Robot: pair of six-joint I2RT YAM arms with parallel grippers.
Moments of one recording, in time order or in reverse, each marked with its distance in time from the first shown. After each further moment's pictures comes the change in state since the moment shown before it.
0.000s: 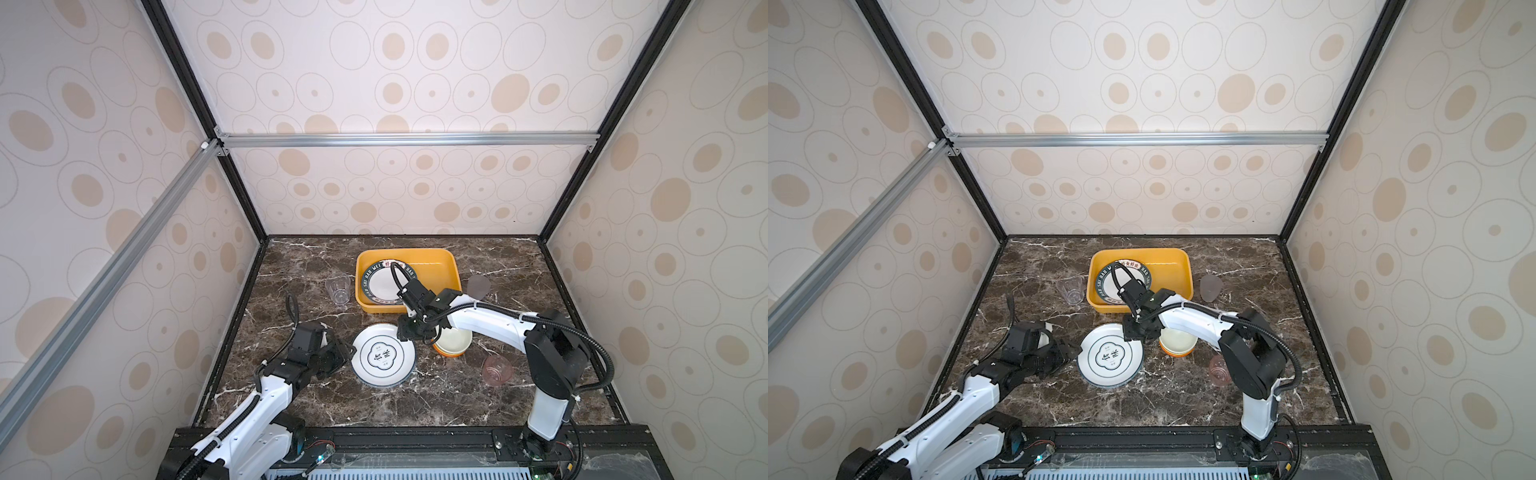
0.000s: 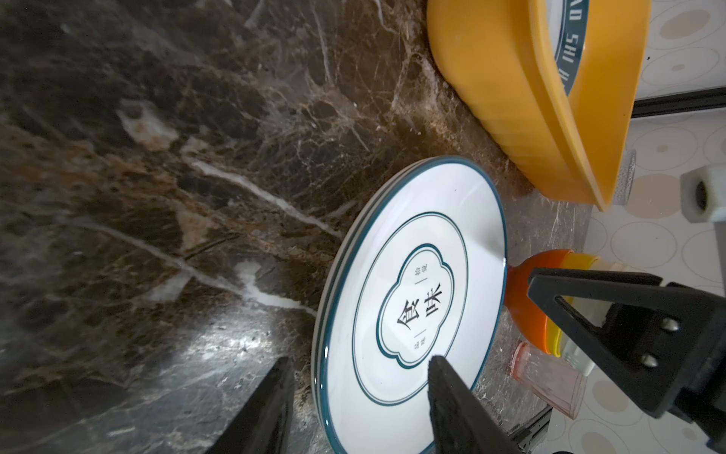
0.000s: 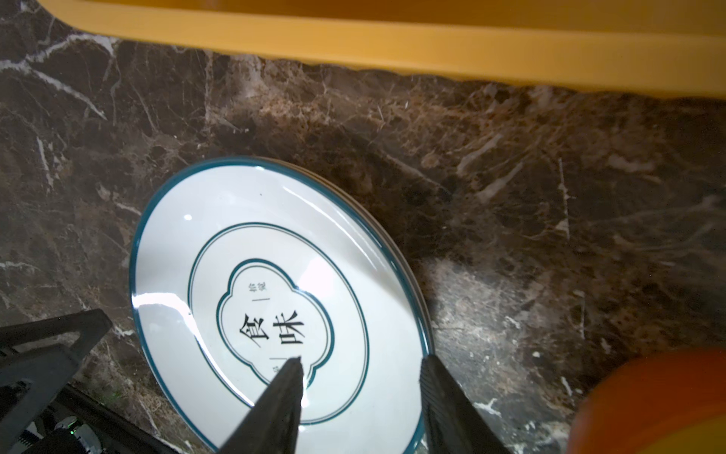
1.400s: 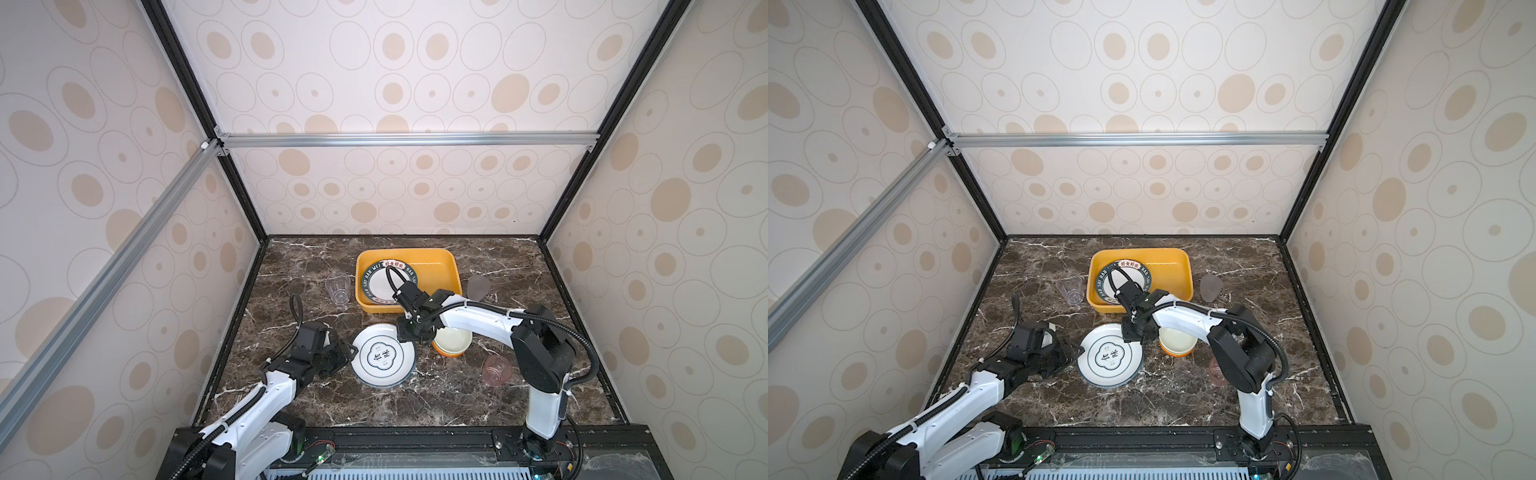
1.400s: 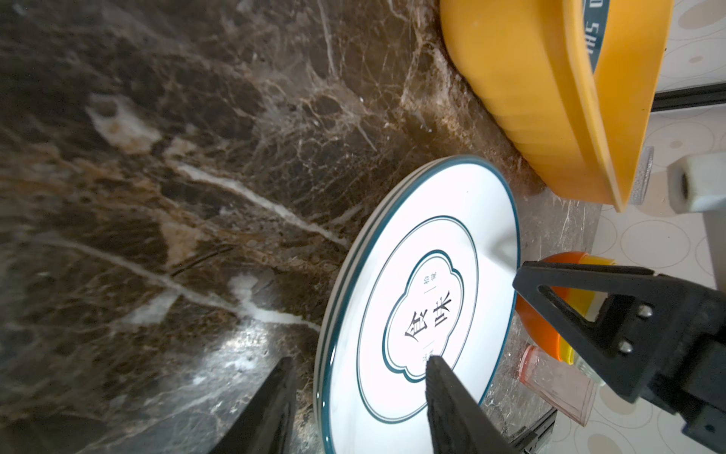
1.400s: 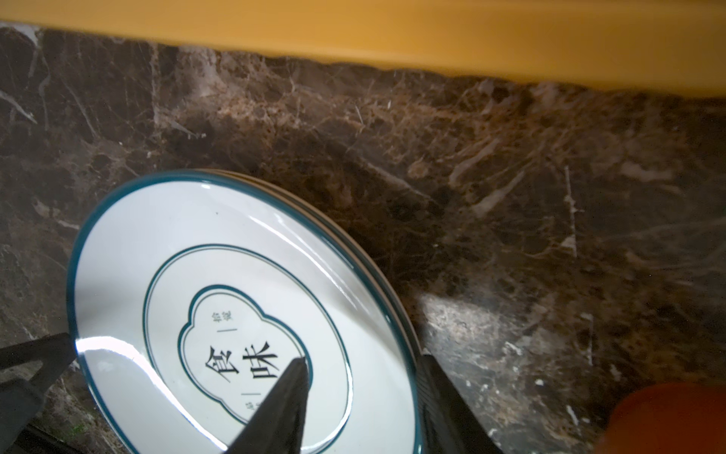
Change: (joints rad) left arm -0.009 0.071 -0.014 0.068 0.003 0.000; right arm 0.005 0.065 0.025 -0.008 0.026 0.007
